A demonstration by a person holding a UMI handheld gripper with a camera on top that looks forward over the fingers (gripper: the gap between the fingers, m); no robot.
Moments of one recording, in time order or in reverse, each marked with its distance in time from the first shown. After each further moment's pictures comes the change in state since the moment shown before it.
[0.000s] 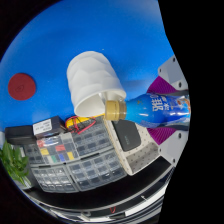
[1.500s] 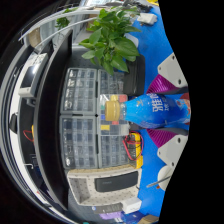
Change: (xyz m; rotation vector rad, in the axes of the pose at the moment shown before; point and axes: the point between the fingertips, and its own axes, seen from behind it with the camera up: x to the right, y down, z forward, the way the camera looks) arm -0.072 -0.274 -0.075 0.530 0.375 -1.771
